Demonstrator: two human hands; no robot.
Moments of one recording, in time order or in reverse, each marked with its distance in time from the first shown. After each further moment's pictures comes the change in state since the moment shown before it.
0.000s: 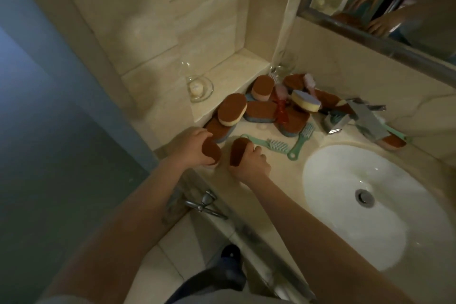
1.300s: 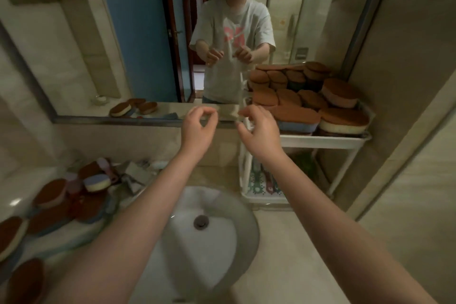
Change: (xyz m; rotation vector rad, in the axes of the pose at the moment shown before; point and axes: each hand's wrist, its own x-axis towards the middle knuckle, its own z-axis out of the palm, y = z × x) left_hand -0.079 0.579 0.038 -0.738 0.305 0.764; right_hand -0.204 0.407 -0.329 0.267 1.132 -0.070
